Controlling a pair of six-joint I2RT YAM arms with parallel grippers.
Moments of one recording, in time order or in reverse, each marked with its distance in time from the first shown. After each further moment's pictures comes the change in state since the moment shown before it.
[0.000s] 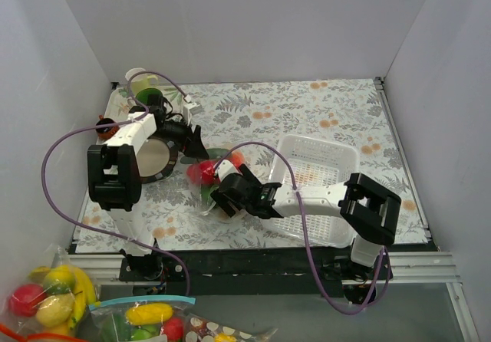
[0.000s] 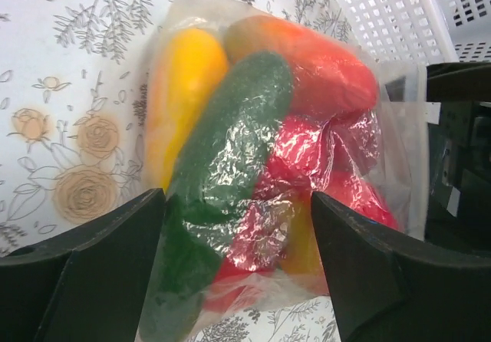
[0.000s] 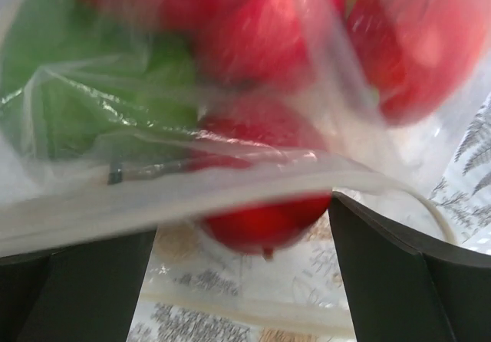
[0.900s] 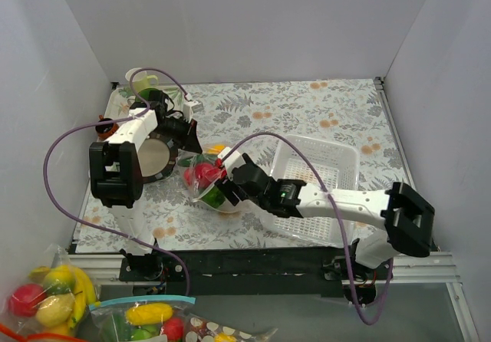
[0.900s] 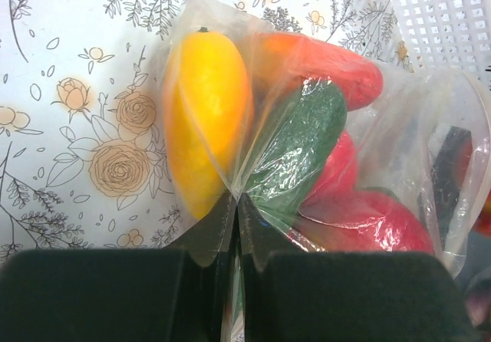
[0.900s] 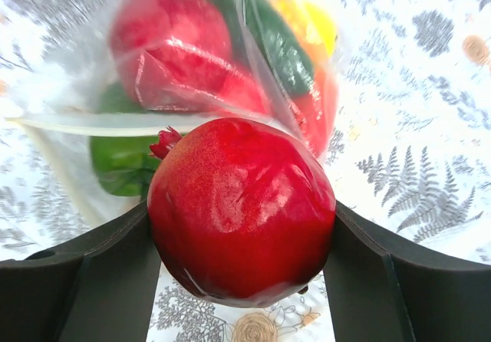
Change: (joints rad) left arm -0.020 0.039 0.071 -0.063 -0.129 -0.027; right arm -0.005 -0.187 -0.025 0.079 0.002 -0.140
